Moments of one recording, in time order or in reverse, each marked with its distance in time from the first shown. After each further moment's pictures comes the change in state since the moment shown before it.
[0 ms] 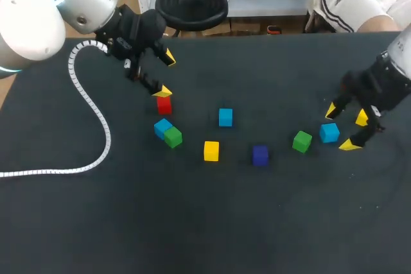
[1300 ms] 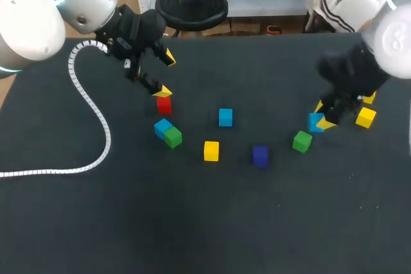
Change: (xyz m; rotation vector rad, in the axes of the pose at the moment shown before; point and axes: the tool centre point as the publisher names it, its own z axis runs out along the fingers) left arm 0.000 0.000 0.000 0.000 0.000 0.000; right arm -0.053 -0.011 -0.011 0.020 0.073 0.185
